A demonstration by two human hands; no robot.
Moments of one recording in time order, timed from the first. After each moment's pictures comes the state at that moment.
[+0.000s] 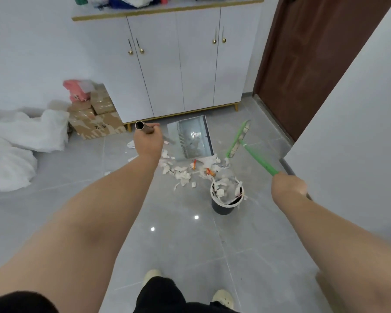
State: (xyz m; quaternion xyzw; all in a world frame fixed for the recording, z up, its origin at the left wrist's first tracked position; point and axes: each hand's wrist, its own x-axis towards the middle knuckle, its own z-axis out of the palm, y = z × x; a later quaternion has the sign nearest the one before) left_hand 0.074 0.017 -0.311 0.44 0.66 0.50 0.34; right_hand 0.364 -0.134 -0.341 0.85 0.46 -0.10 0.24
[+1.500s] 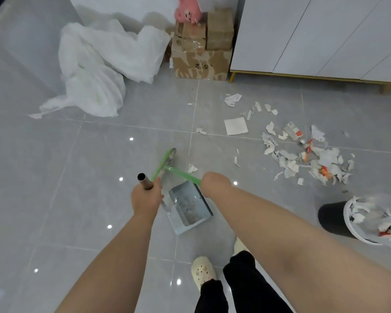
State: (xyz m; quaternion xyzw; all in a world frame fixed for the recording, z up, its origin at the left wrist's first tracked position) left_hand -0.490 0.057 -0.538 0.18 0.83 0.33 0.40; right_hand -0.336 0.139 -0.545 0.60 0.67 -0.33 0.27
